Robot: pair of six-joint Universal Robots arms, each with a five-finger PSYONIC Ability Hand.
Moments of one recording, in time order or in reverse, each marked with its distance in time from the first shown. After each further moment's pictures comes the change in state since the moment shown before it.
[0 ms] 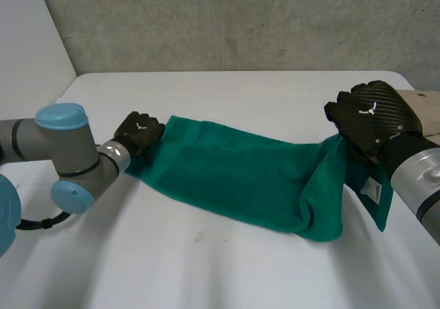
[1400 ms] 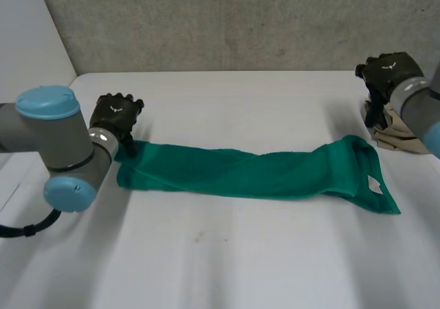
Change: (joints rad) left arm -0.047 0.200 -0.127 0.010 -0.298 -0.166; right arm -0.124 0.708 -0.897 0.318 0.160 0.096; left_hand -0.578 -0.538 -0.532 -0.539 -0.535; right_hand -0.771 -0.954 -0.962 -0.955 -0.913
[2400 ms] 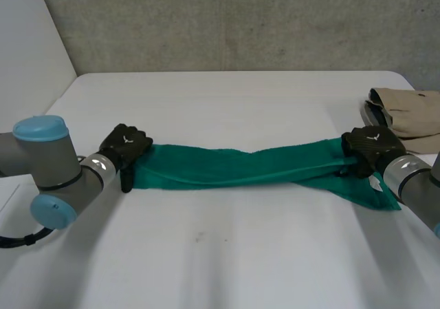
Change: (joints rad) left arm 0.120 -0.123 -0.068 0.048 0.329 0.285; right arm -0.086 -0.159 0.685 -0.397 -0.235 0.108; left_hand 0.357 0.352 0.345 0.354 0.095; right_hand 0.766 0.957 0.967 0.954 0.909
